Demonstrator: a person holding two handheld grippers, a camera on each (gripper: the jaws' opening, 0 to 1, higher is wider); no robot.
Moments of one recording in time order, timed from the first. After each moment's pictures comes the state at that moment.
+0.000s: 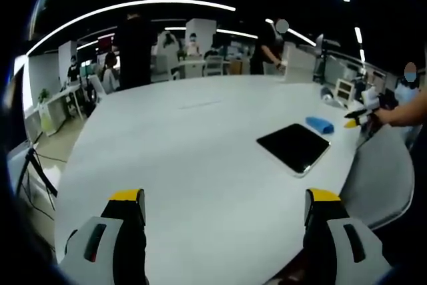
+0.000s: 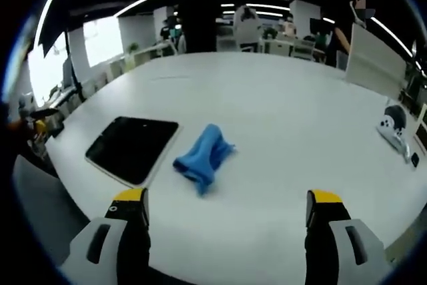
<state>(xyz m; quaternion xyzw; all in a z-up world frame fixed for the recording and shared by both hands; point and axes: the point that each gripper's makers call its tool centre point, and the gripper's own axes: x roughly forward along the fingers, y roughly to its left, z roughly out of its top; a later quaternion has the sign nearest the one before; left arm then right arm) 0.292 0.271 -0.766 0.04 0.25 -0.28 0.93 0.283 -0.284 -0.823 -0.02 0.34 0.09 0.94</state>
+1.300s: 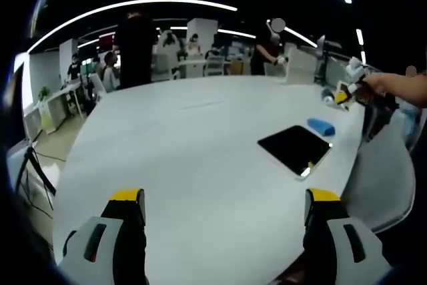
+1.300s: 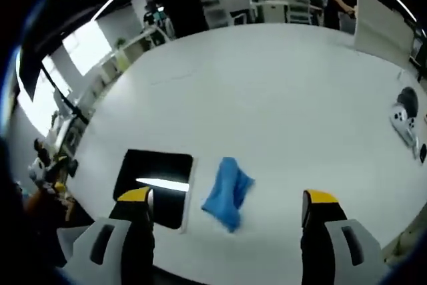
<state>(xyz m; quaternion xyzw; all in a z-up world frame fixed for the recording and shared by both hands) 0.297 0.269 -0.766 0.03 0.25 -0.27 0.93 0.361 -0.256 -0.758 0.06 0.45 0.09 0.88</state>
